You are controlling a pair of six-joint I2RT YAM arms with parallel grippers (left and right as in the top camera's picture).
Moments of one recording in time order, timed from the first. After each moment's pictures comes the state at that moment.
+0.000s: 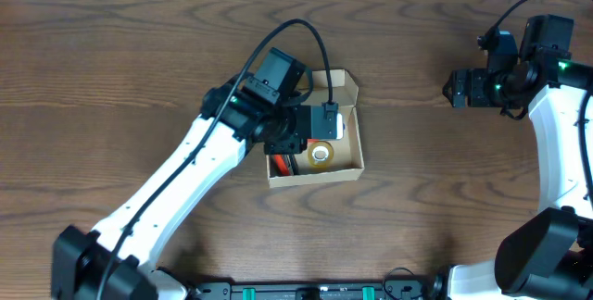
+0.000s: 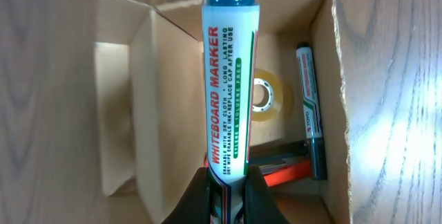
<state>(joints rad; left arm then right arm) -0.60 1.59 1.35 -0.89 0.25 0.98 -0.24 1.63 1.41 -0.94 -0.21 -0.22</state>
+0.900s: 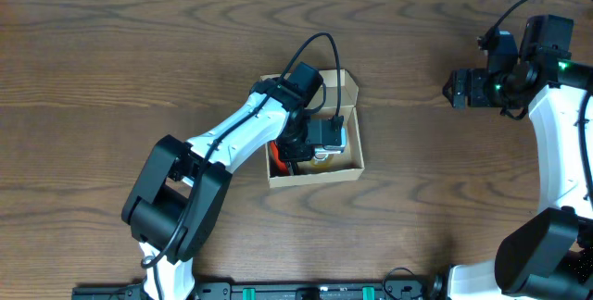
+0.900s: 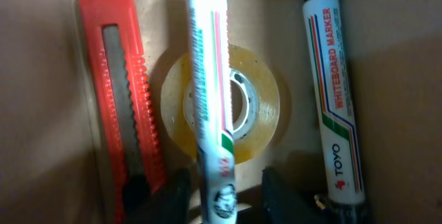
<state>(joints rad) -0.60 1.97 1.35 -0.82 0.30 0.96 -0.24 1.63 1.41 -0.95 -0.21 -0.22</state>
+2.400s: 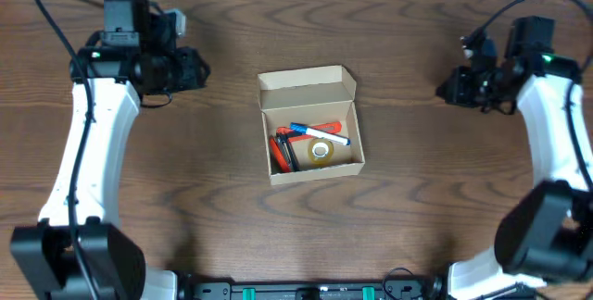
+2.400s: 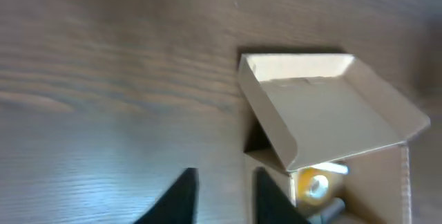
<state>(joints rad) 0.03 1.65 1.45 -0.90 0.40 -0.17 -0.21 1.76 1.41 -0.95 -0.46 -0.09</state>
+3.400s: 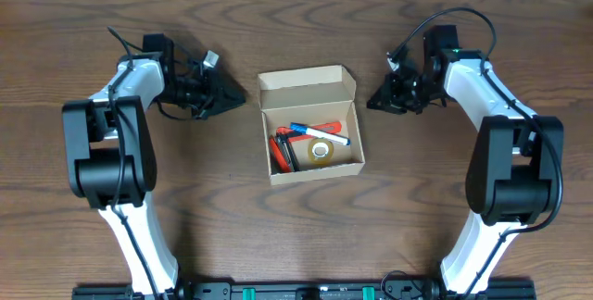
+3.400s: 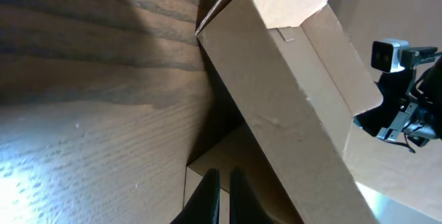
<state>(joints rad) 0.07 2.18 1.43 -0.78 1.03 -0.16 0.01 2.04 1.41 -0.80 -0.64 0.11</state>
